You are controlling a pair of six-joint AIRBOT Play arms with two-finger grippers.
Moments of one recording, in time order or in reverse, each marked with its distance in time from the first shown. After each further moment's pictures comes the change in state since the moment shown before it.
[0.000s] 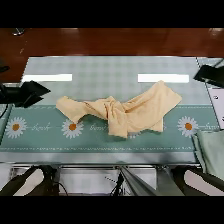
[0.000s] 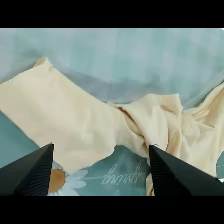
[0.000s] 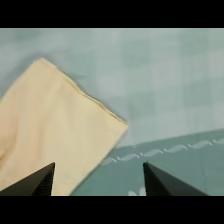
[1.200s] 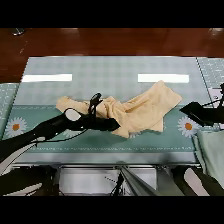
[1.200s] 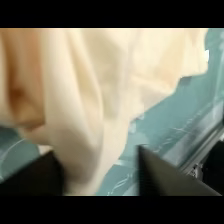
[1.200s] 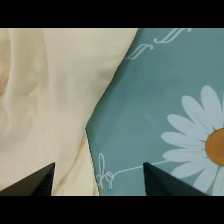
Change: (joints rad) left arm -1.027 -0.327 -0.216 -0.491 0.620 0.209; right arm -0.185 0.308 -0.631 0.381 -0.109 -0.170
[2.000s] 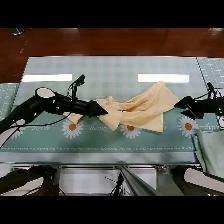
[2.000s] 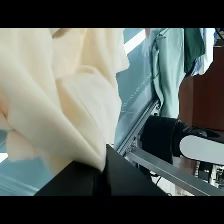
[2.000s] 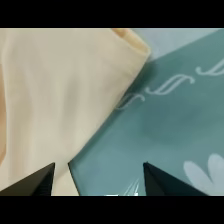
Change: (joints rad) left arm 0.363 0.039 0.117 -0.001 -0.481 0.107; right arm 0.000 -0.440 0.172 0.099 -0.048 -0.083
